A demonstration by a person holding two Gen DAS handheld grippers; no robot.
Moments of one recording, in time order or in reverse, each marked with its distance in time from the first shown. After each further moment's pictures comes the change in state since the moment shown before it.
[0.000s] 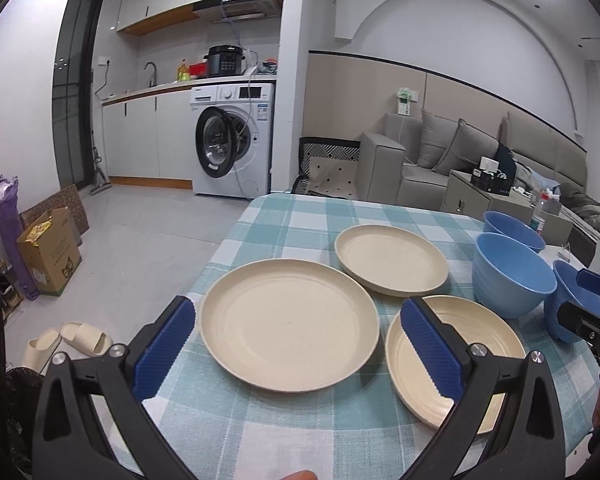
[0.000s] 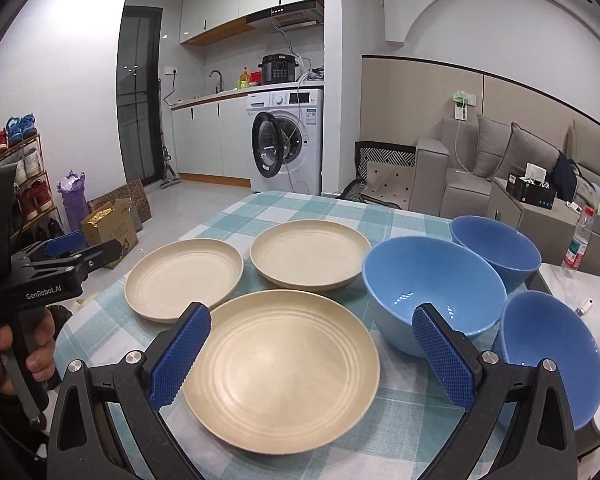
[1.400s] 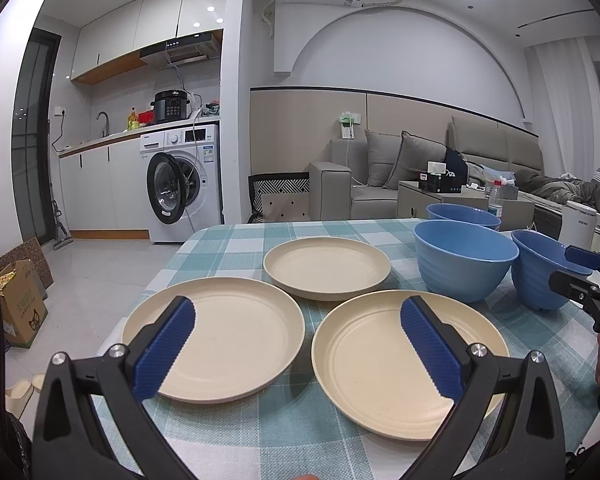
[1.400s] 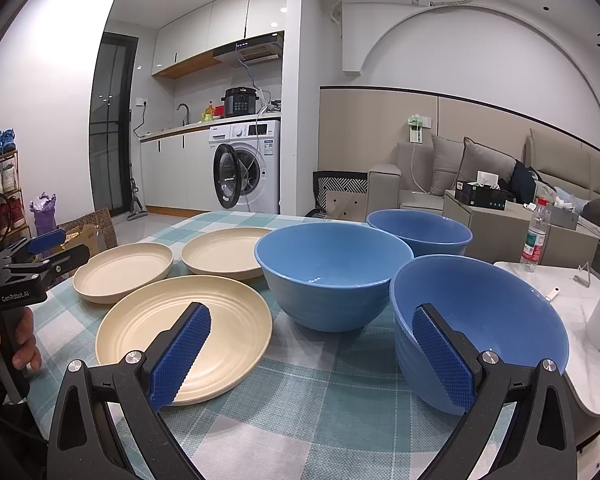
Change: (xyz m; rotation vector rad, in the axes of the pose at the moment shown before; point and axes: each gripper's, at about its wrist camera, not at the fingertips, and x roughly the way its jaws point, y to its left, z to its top) left arm 0.003 -0.058 -0.038 0.148 -0.160 -0.150; right arm -0.025 -0.078 -0.078 0.038 -0.157 -0.130
